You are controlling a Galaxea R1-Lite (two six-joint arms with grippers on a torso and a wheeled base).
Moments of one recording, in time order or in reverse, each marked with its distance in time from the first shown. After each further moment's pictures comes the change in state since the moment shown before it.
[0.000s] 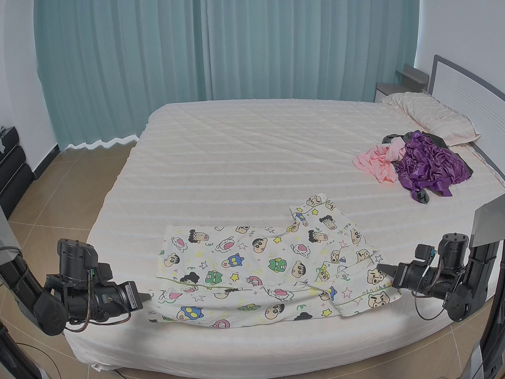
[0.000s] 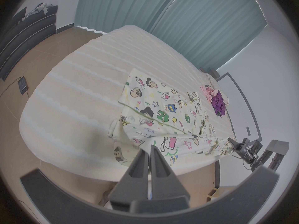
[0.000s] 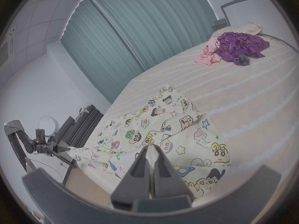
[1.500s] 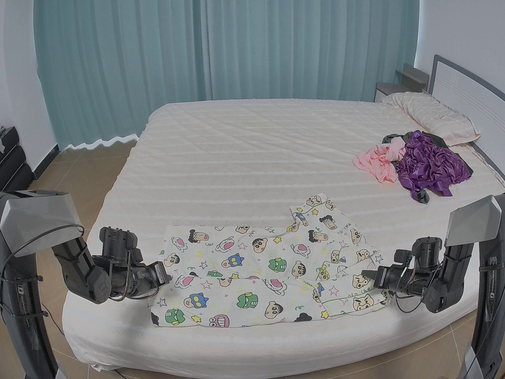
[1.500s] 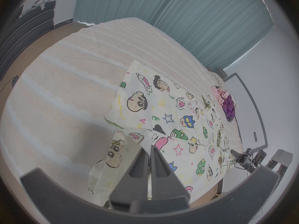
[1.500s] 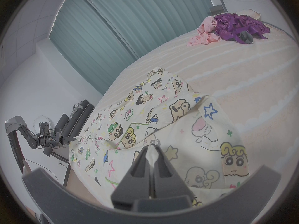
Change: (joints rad) left arm 0.015 0.422 -0.383 -0.008 0.000 -0.003; right arm 0.019 0.212 -0.262 0.171 -0.020 0.000
